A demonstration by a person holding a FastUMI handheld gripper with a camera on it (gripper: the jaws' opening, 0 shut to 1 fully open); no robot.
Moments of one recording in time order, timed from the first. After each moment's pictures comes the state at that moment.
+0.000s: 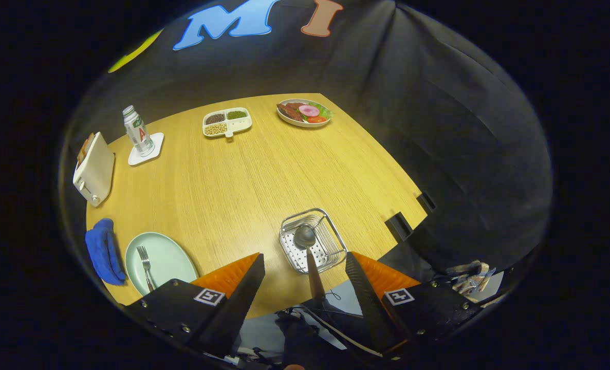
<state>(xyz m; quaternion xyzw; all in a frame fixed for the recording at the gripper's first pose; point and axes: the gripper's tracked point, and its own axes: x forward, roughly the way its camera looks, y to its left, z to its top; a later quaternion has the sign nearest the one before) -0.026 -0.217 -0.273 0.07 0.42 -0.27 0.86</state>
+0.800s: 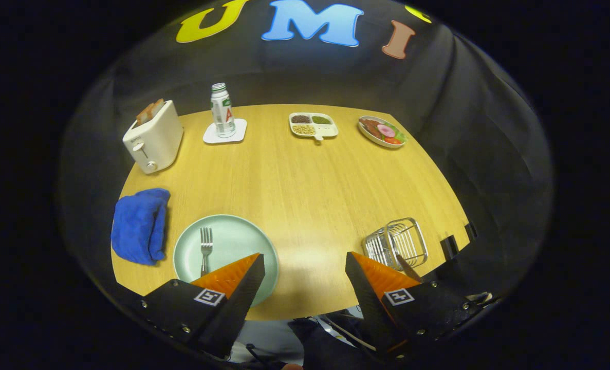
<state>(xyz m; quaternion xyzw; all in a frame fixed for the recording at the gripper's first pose) 0.017 -0.069 -0.285 0.01 0.41 -0.12 0.90</state>
